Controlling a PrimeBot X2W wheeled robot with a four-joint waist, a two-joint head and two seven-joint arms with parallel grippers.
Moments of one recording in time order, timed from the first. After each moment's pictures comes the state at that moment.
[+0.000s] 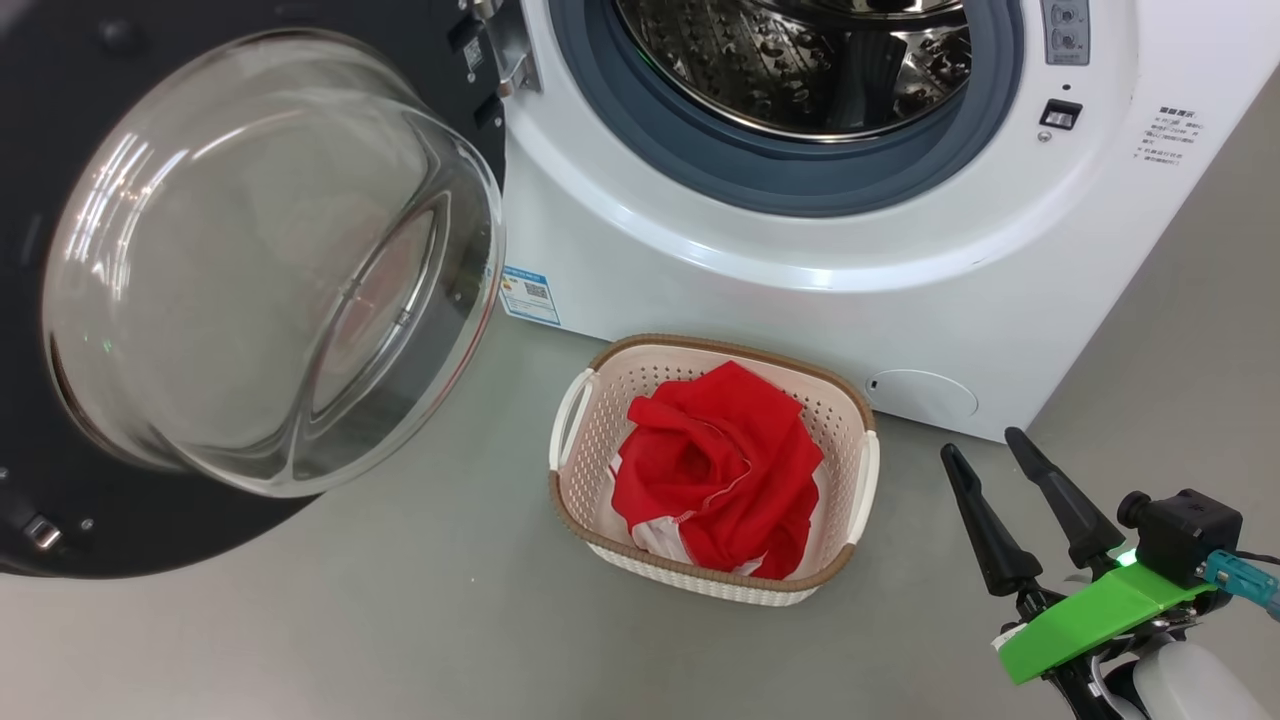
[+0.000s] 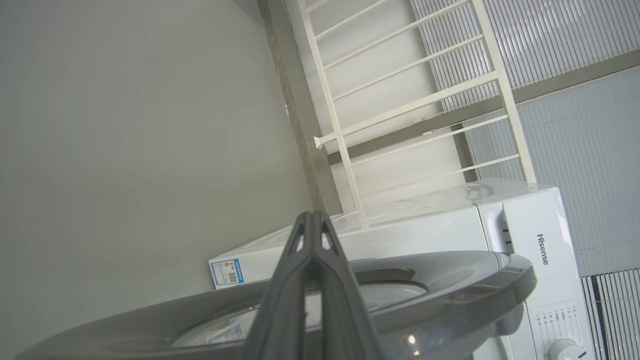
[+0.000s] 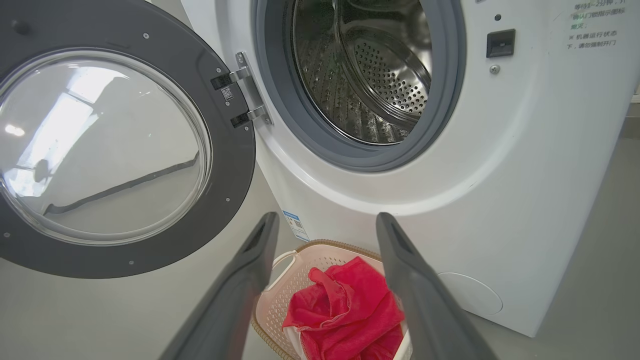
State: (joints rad) left arm -0.75 0.51 0.38 0.76 -1.34 0.04 0.59; right arm -0.18 -0.32 0.24 0.24 0.56 0.13 -0.26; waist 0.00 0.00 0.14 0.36
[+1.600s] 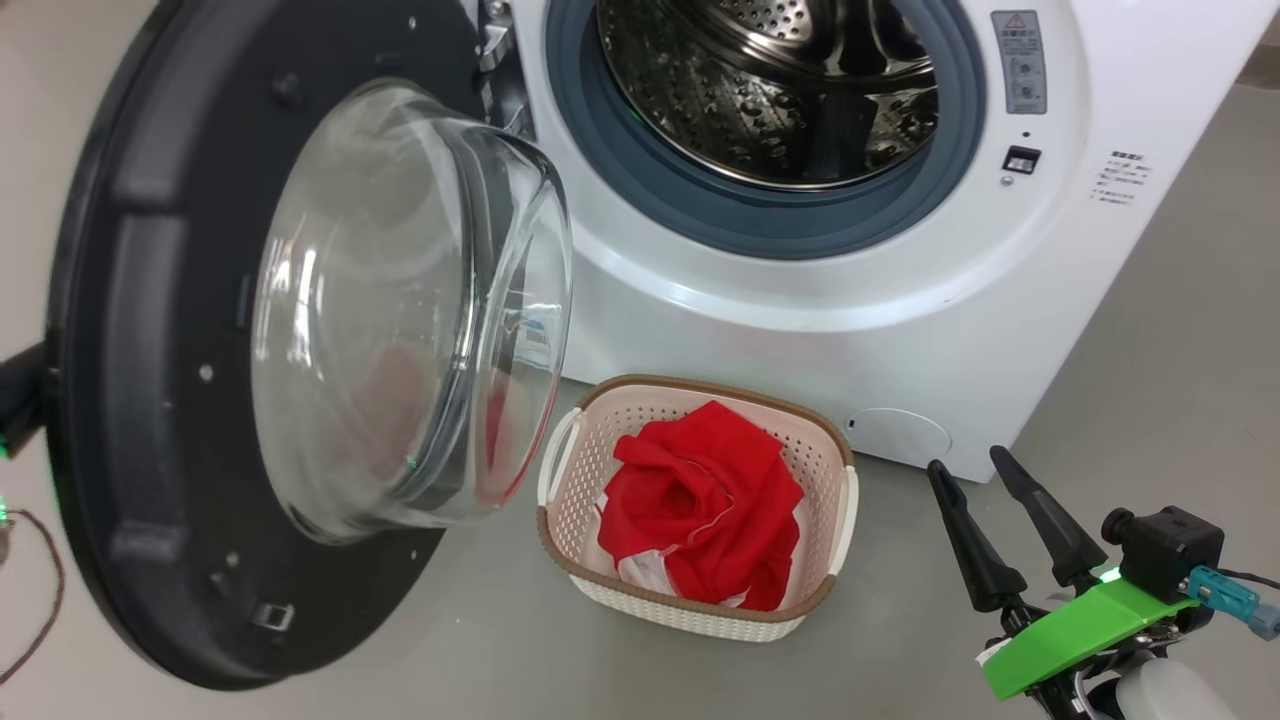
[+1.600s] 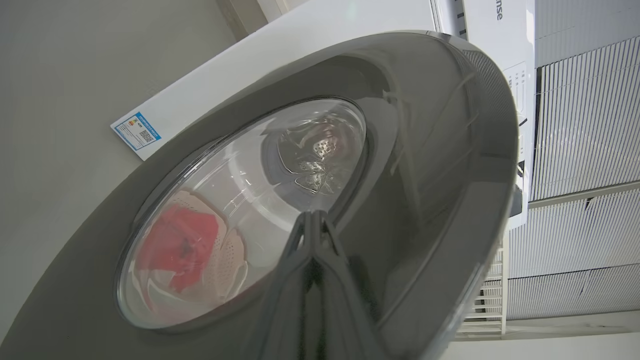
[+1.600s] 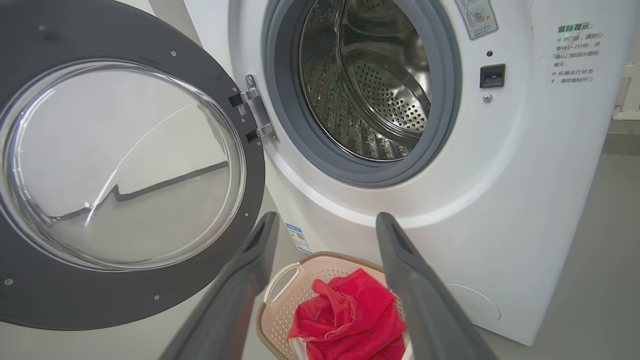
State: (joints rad) left arm -0.53 0.37 0.21 0.23 -1.45 0.16 1.01; right arm -0.16 -0.29 0.24 0.25 0.56 0.13 -0.26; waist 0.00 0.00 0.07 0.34
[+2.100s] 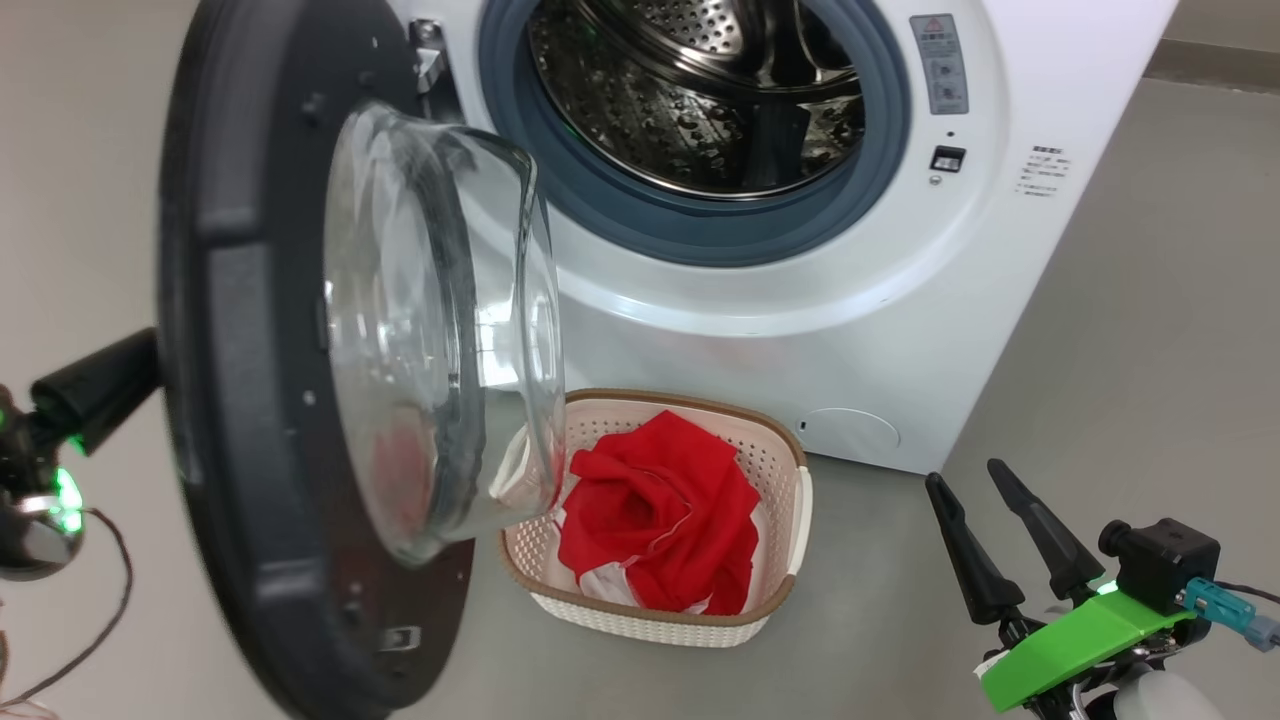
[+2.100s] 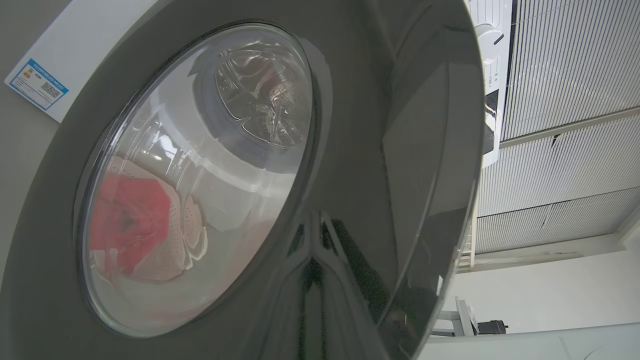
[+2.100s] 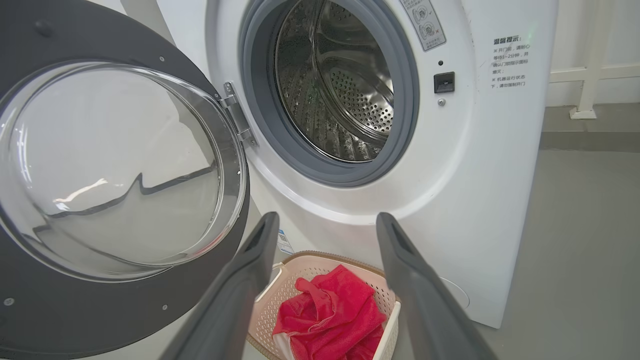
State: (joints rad) left arm -0.49 0.32 0.16 0.04 -1.48 0.25 1.06; right arm -0.15 -0.28 0.24 0.25 0.56 0.13 -0.26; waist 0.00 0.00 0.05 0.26
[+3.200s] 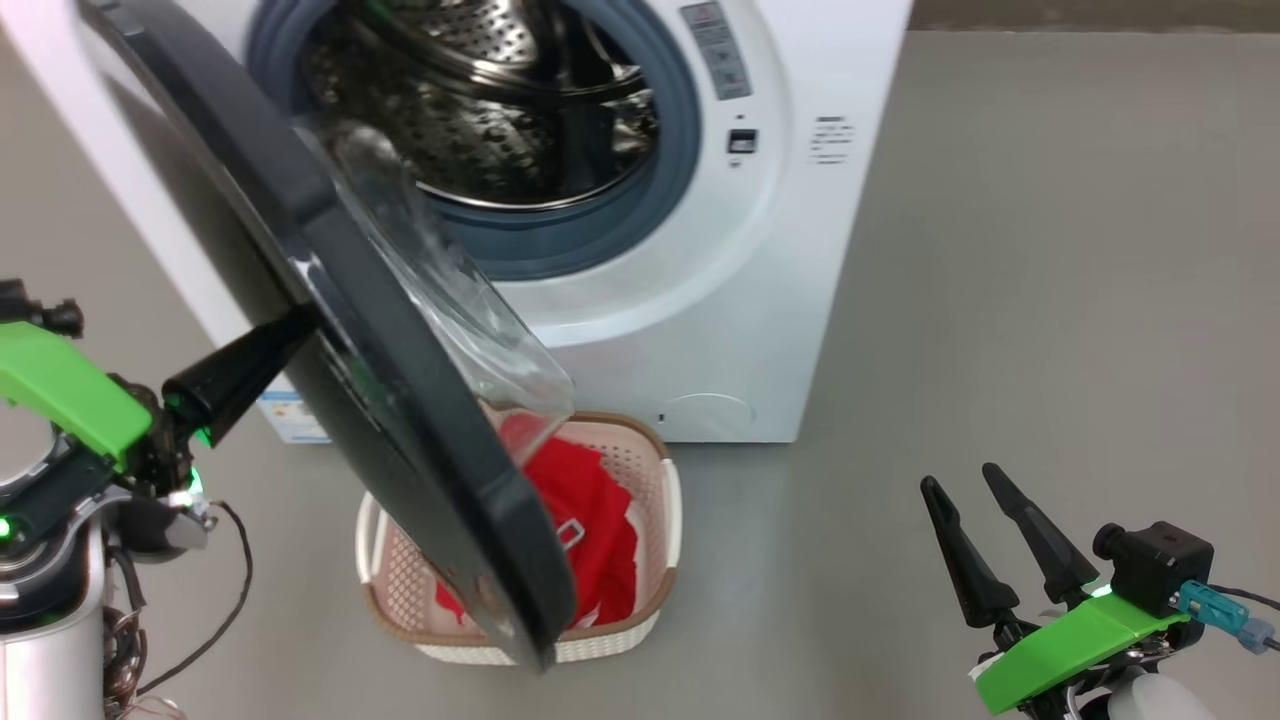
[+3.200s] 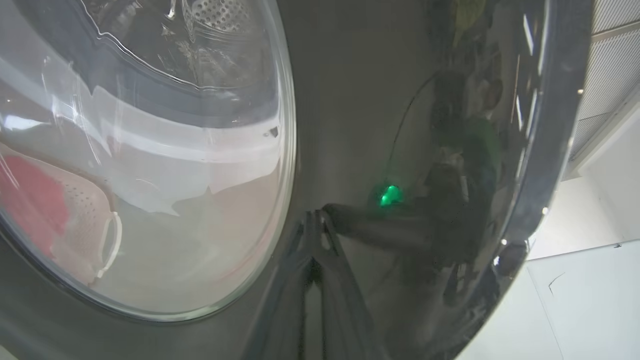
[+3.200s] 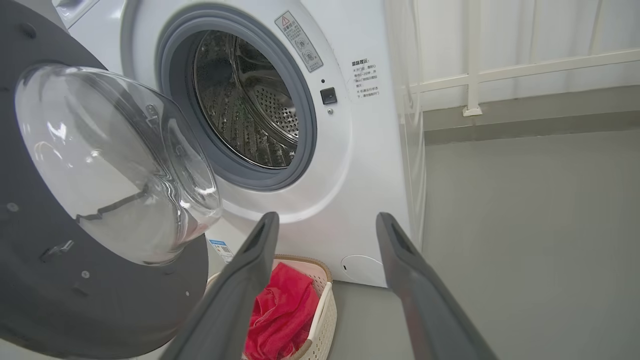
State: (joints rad) left arm -0.48 0.19 0.09 0.04 -1.43 0.20 0.94; right arm -0.14 -0.27 0.24 0.25 0.56 0.13 -0.26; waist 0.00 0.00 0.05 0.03
